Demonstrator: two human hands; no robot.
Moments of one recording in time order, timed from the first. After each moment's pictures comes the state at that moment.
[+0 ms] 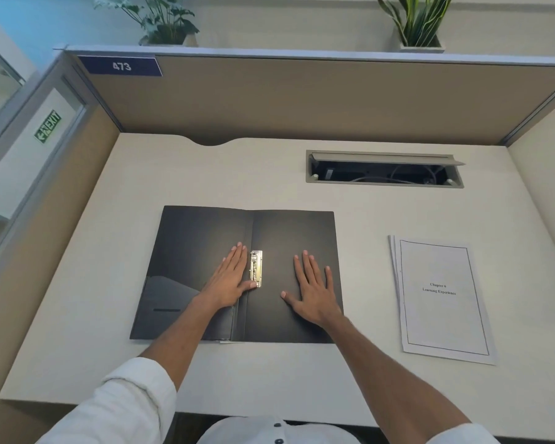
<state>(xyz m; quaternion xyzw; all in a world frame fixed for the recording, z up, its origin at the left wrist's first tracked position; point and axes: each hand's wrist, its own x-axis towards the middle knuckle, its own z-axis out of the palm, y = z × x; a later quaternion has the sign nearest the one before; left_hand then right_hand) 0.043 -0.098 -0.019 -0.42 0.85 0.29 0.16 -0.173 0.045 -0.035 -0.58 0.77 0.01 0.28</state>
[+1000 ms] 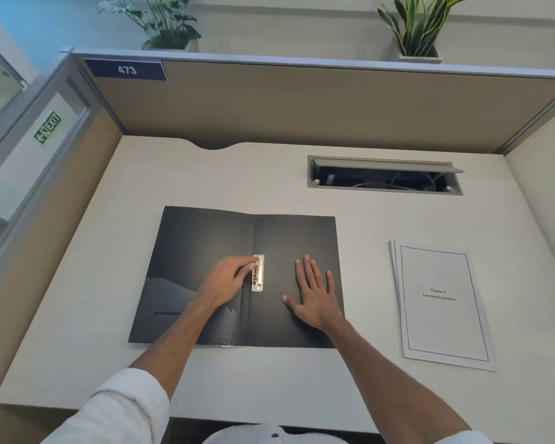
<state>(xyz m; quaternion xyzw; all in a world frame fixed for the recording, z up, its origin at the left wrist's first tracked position) 0.046 -0.099 0.005 -0.46 0.83 0.32 -0.05 -0.171 0.044 -0.035 -0.58 0.77 0.02 0.27</state>
